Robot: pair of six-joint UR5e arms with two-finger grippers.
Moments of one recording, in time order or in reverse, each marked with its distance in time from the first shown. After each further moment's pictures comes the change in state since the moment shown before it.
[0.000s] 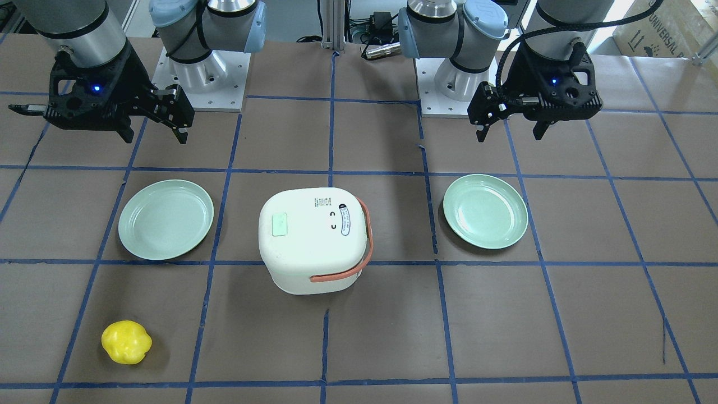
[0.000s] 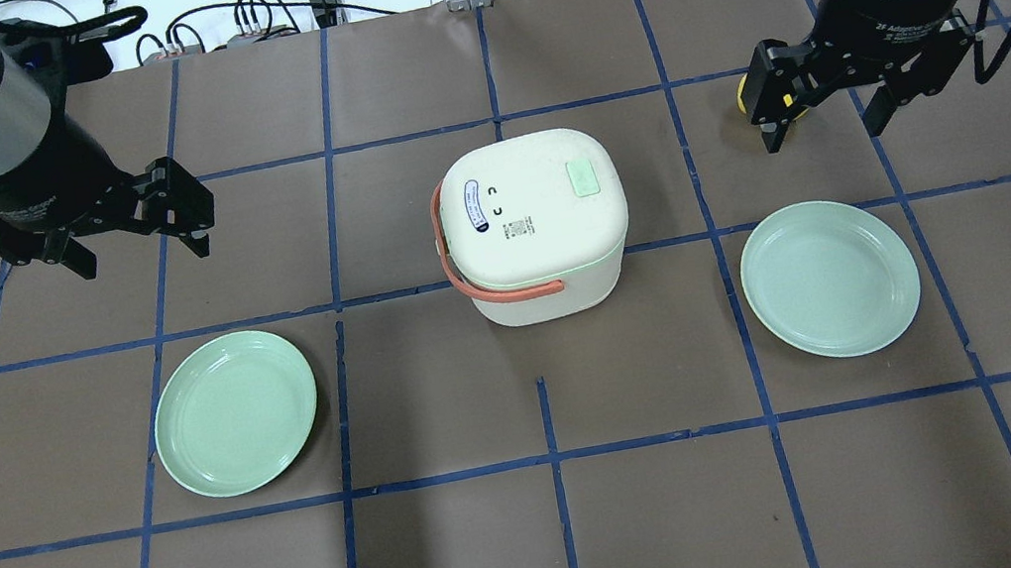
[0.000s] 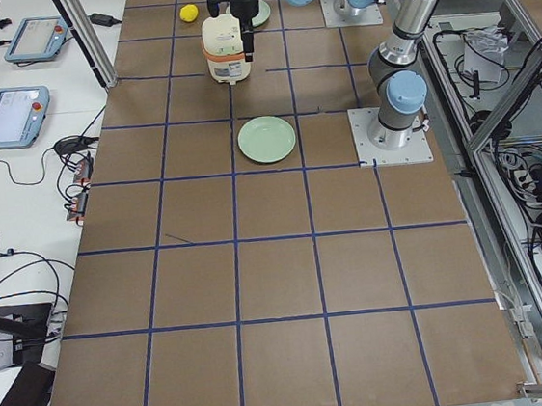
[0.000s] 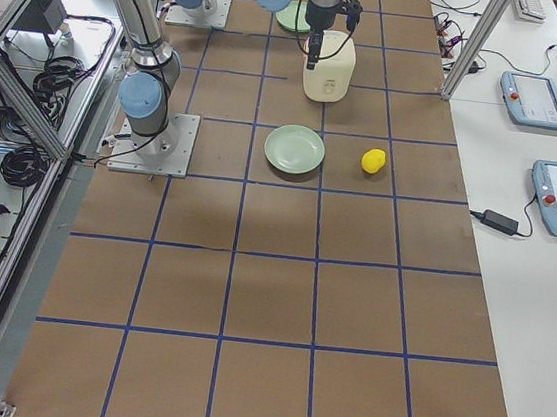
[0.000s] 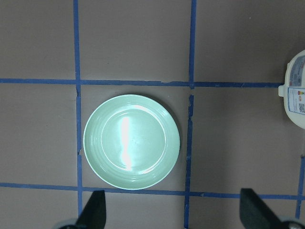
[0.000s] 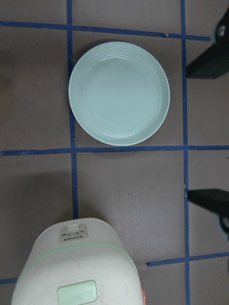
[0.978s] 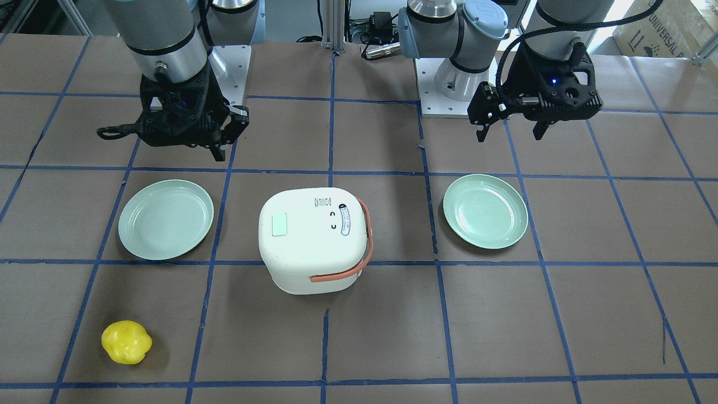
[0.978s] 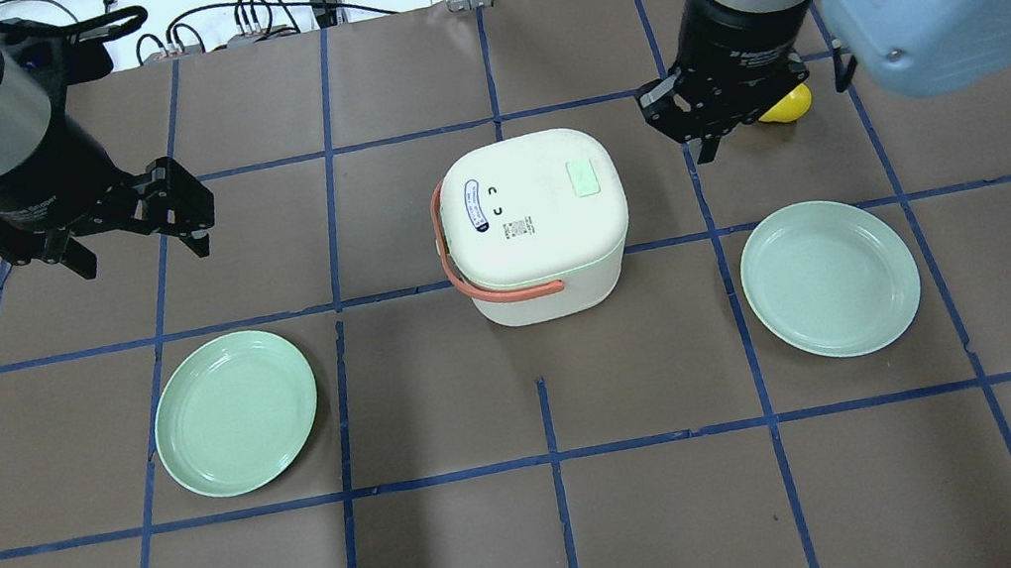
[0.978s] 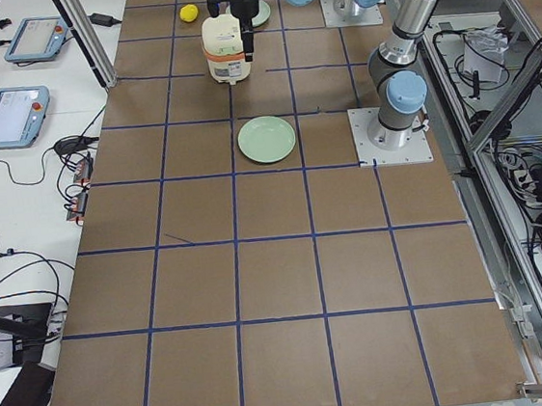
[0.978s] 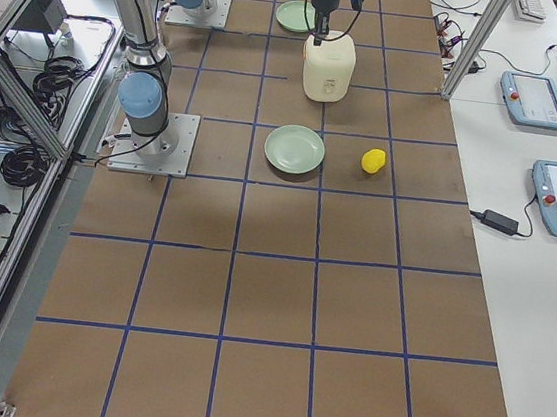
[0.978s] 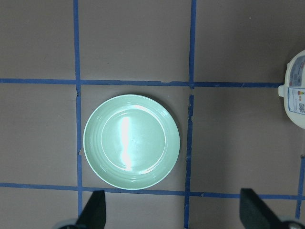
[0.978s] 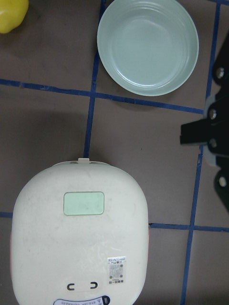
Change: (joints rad) left arm 0.000 0.000 0.000 0.000 0.000 0.000; right arm 0.207 0.103 -0.060 -0.075 0.006 0.055
